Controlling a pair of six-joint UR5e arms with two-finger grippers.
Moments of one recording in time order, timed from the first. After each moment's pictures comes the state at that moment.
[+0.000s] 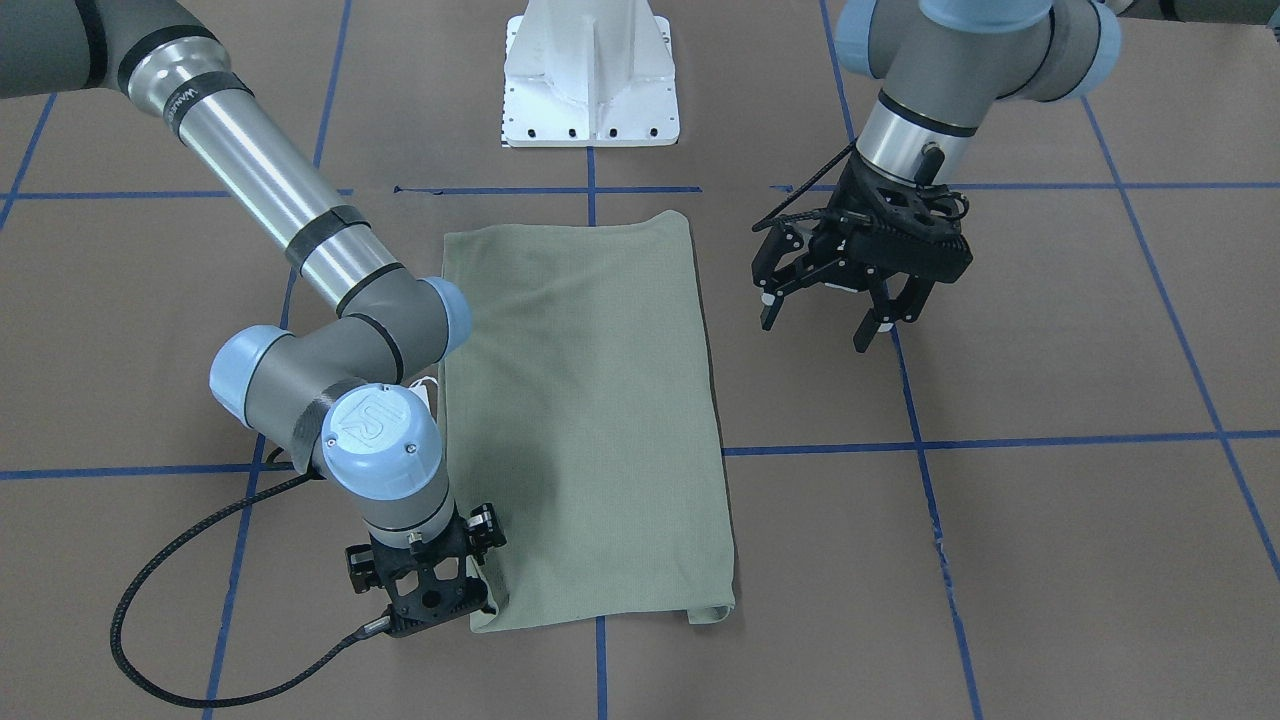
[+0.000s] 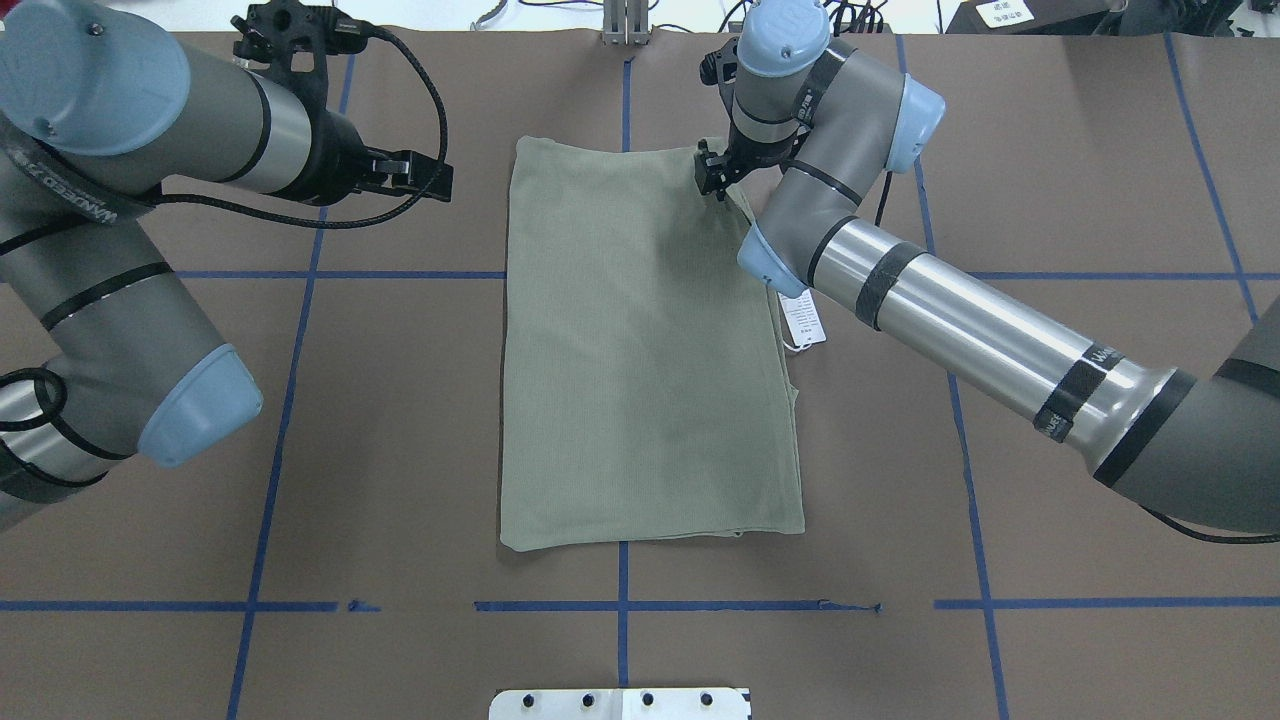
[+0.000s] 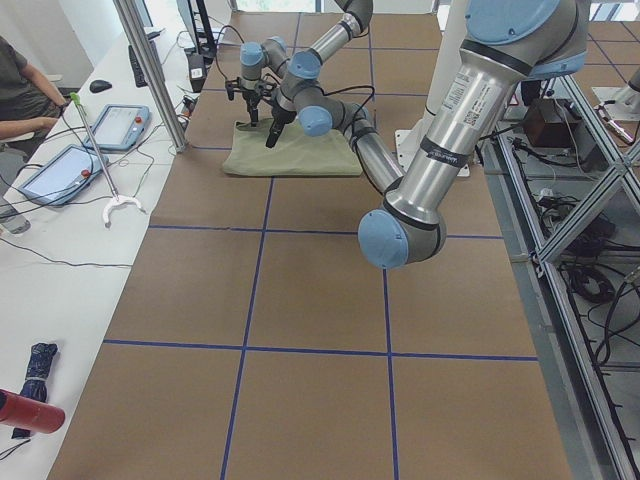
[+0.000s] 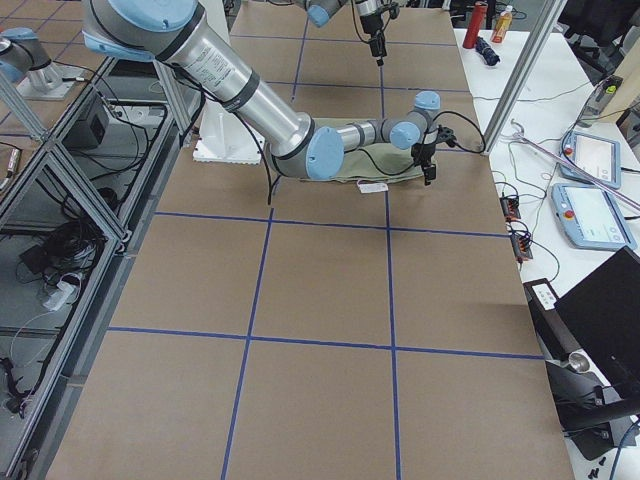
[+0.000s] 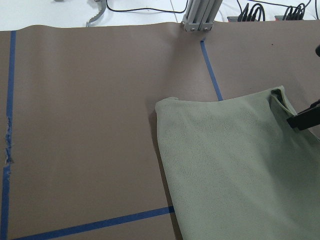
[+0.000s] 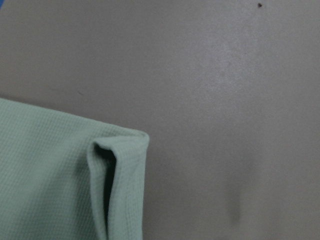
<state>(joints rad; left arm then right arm) -0.81 -2.08 -1.88 -1.83 -1.86 -0.95 0.82 -0.56 0.78 -1.16 1.92 0.63</state>
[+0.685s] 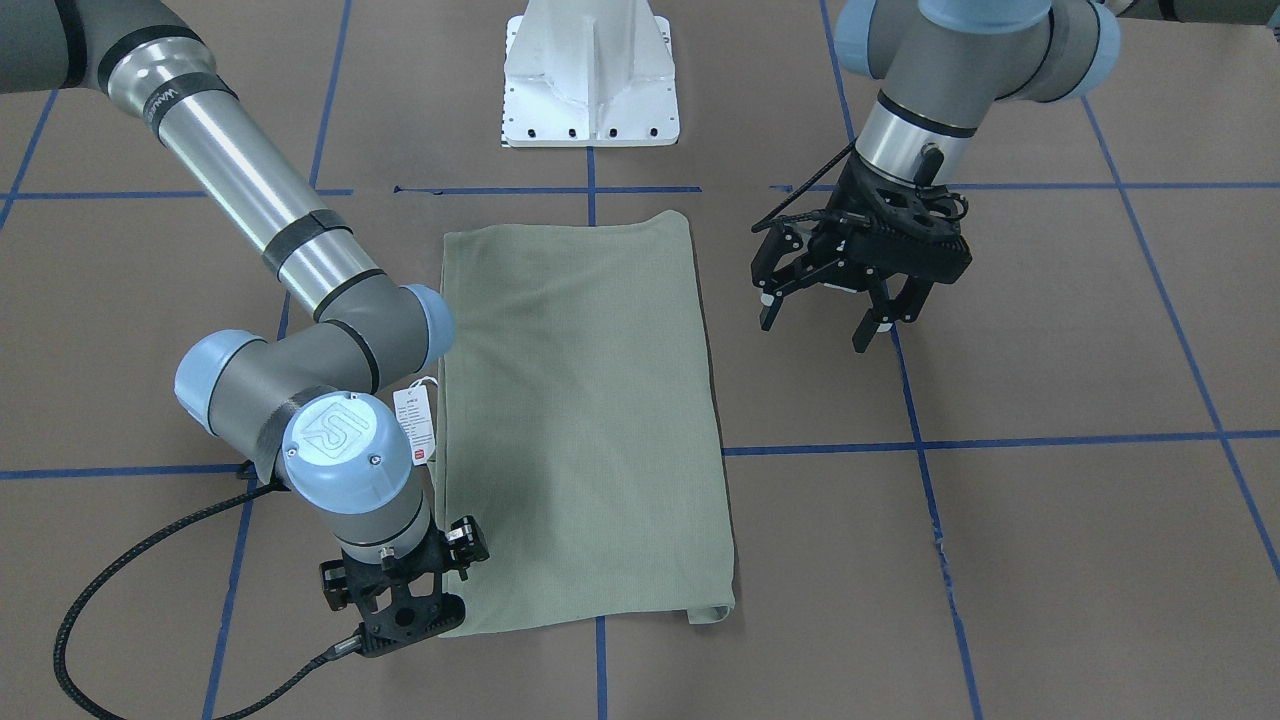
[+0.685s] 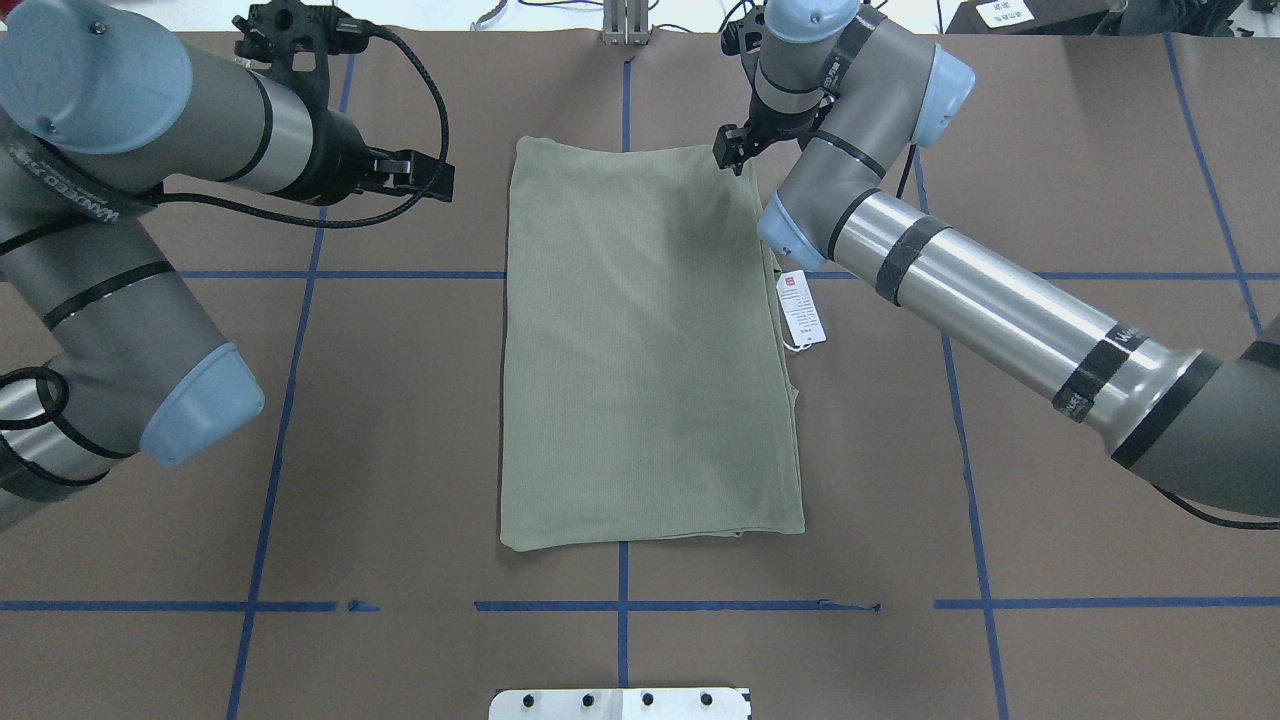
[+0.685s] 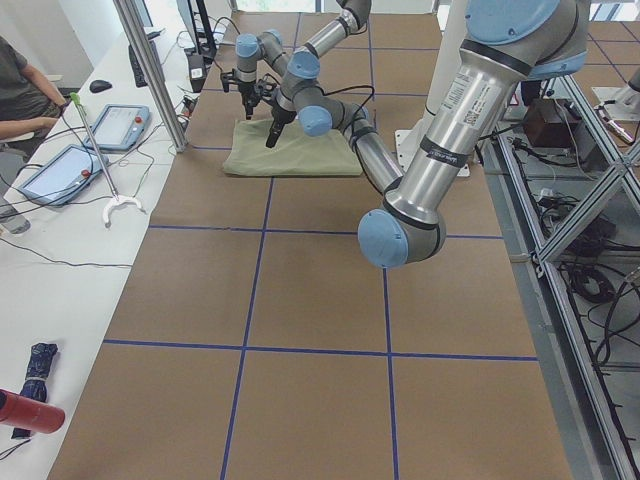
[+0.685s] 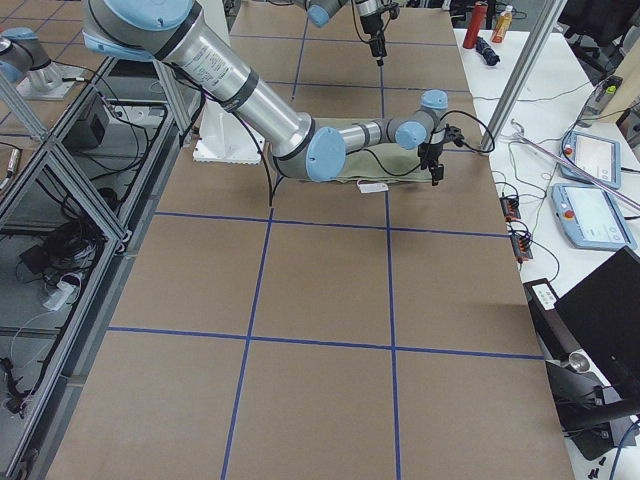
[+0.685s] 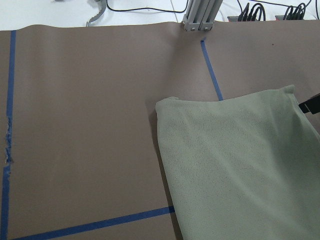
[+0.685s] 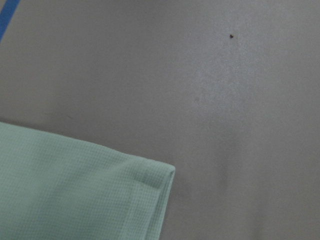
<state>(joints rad) -0.81 -2.08 -1.88 -1.83 -1.88 -0.96 0.85 -0.58 0.83 -1.16 1.95 0.61</state>
